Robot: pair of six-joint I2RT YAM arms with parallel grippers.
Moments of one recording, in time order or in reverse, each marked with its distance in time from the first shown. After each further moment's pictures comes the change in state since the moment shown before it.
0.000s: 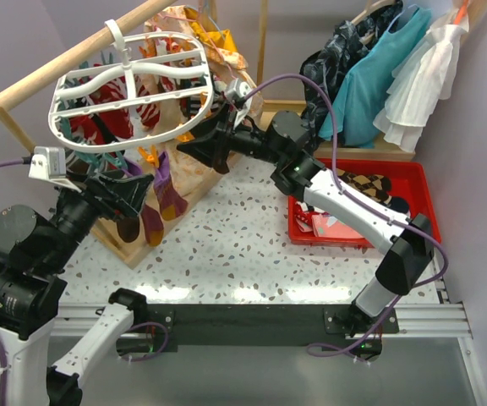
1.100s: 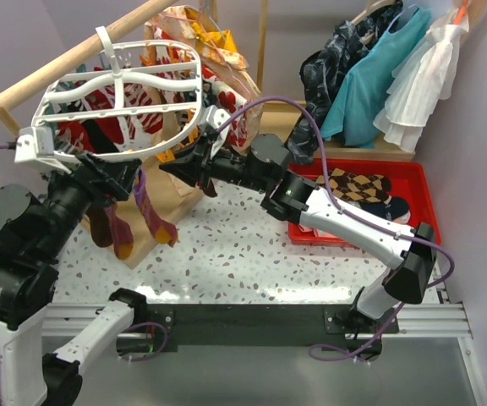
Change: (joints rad) left arm 0.000 0.132 0.171 -0.118 -0.095 -0.055; right arm 0.208 -0.051 0.001 -0.129 0.209 -0.172
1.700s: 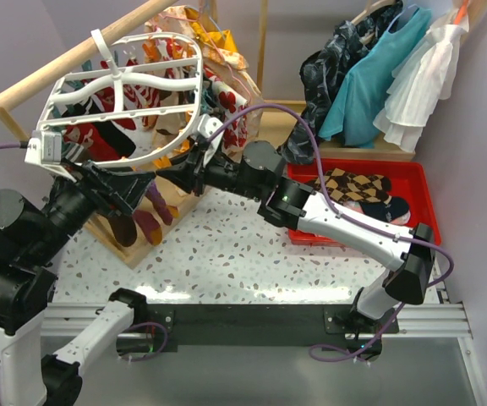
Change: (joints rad) left arm 0.000 -0.018 0.037 -0.008 0.207 -0.012; right arm 0.051 -0.004 0.000 -0.051 0.101 -0.066
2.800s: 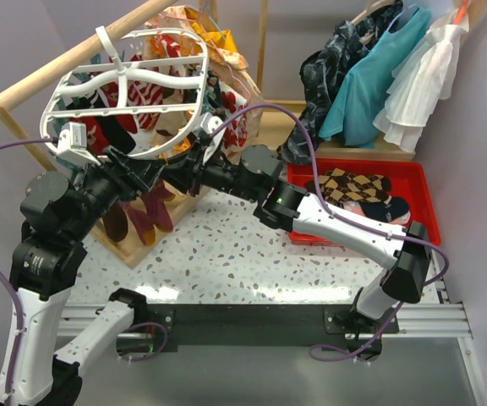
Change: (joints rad) left arm 0.000 0.005 -0.259 0.184 -0.104 -0.149; right arm 0.010 0.021 -0.034 0.098 0.011 0.124
